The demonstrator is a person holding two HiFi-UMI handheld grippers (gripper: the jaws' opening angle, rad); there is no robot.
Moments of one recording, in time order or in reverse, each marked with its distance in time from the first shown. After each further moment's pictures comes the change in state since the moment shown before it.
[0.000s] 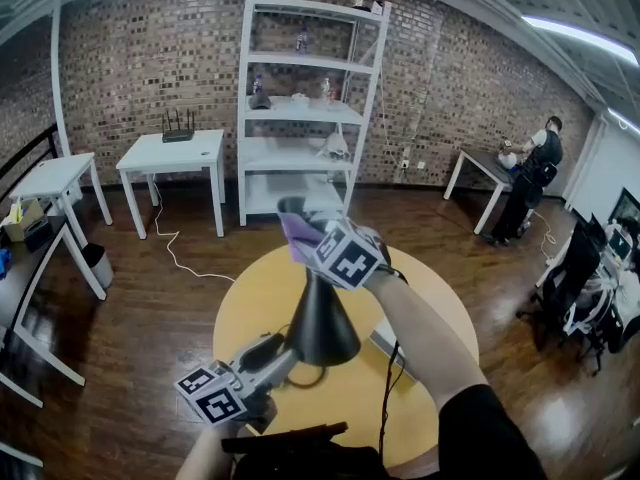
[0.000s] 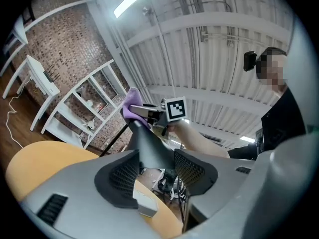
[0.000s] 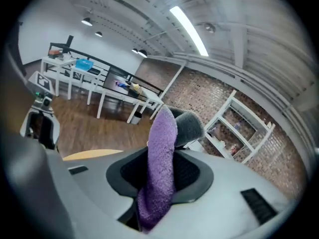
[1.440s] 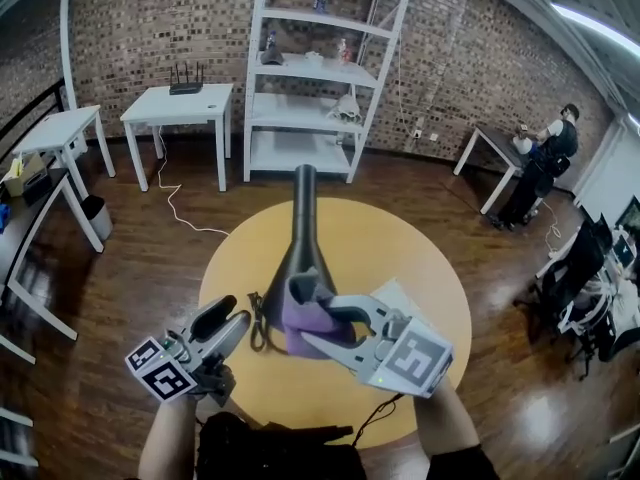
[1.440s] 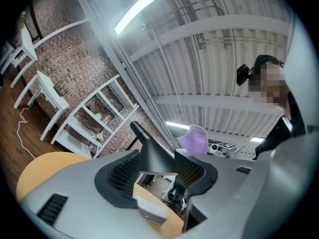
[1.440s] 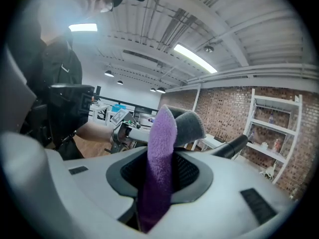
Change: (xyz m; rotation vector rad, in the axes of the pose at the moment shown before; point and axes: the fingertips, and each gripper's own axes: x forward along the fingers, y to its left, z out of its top) left arm -0.039 0.001 0.038 0.035 -0.124 0.084; right arm -0.177 0.168 -0.013 0.129 -0.466 0.409
